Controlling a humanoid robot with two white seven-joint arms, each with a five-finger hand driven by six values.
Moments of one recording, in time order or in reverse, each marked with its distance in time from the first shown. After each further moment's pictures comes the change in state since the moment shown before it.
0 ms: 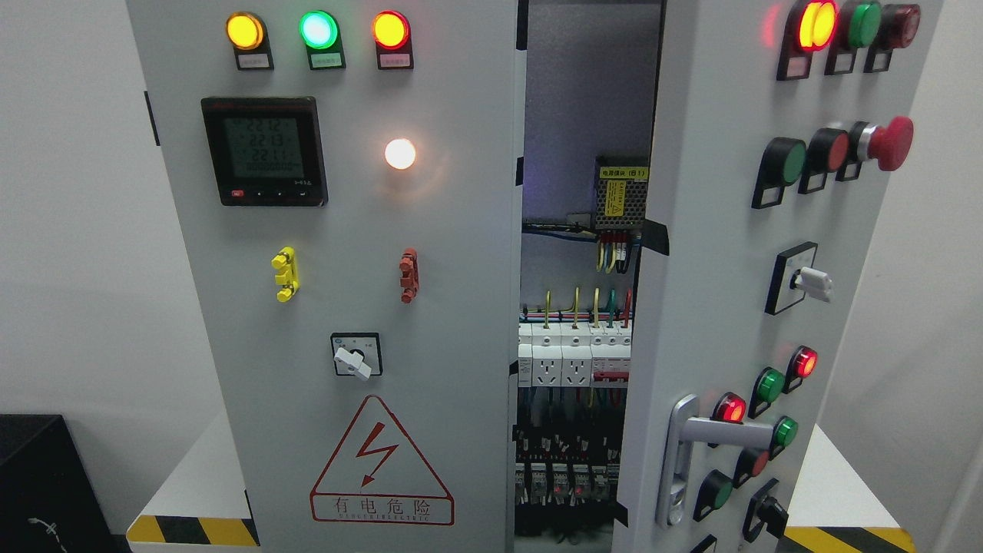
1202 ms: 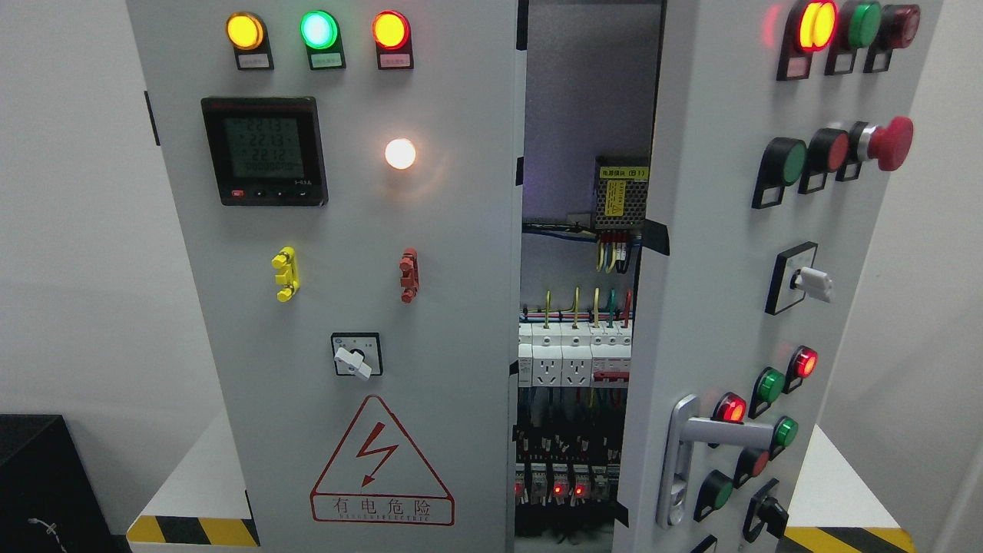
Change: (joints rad) left arm 0.480 0.695 0.167 -0.865 1.033 0.036 -1.071; right arm 0.000 0.000 0.000 0.001 0.000 0.000 0.000
